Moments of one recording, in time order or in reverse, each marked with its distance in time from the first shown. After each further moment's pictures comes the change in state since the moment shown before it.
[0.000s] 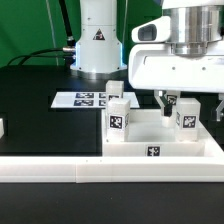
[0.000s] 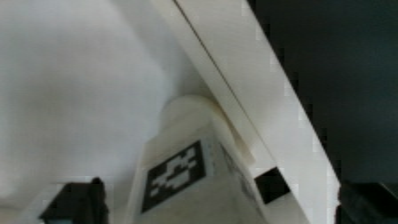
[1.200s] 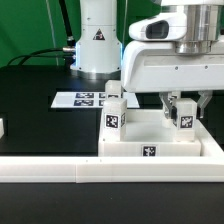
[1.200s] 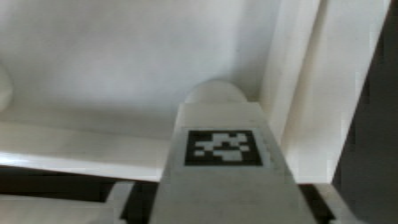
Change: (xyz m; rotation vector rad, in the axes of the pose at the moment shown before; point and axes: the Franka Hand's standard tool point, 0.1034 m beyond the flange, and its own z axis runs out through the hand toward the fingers) arm 0.007 0.008 -0.002 -0.043 0.009 -0.510
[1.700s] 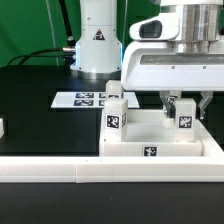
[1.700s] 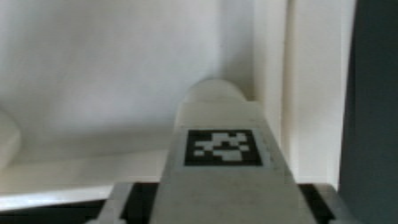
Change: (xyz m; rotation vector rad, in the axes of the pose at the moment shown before) arm 0.001 -0.002 0.000 0.005 0.017 0.309
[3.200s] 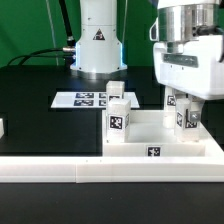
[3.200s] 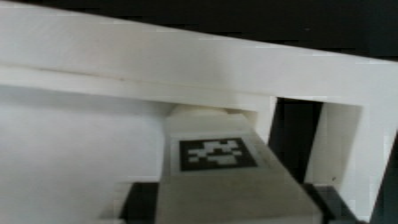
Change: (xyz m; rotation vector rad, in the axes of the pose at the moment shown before) arm -0.004 -0.004 0.001 0.075 -0.010 1.271
